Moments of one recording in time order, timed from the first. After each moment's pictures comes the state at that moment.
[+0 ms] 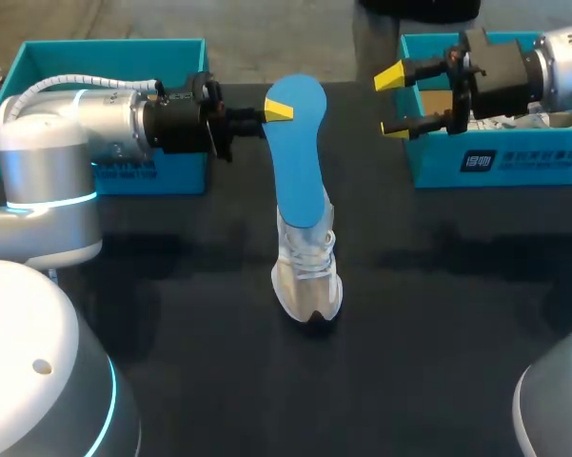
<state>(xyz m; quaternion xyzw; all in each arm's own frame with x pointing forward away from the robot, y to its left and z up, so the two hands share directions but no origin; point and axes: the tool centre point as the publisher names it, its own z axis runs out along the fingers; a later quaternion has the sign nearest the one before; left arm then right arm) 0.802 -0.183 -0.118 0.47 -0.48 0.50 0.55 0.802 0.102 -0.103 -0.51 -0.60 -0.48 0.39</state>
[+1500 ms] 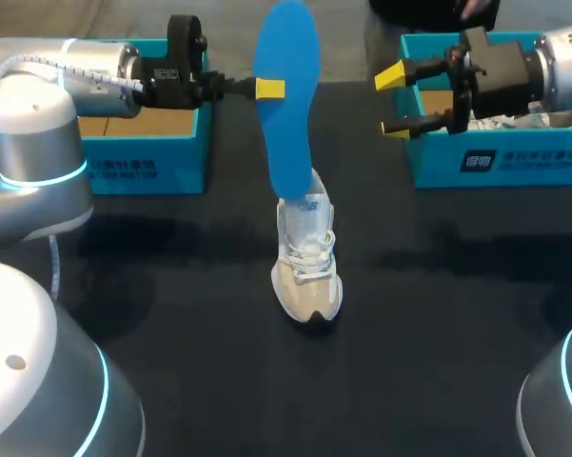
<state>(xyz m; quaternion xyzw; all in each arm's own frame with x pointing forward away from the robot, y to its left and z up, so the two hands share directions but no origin) 0.827 -0.173 -0.094 0.15 -0.69 0.67 0.23 0.802 0.102 -0.103 -0.51 -0.60 -0.48 0.39</state>
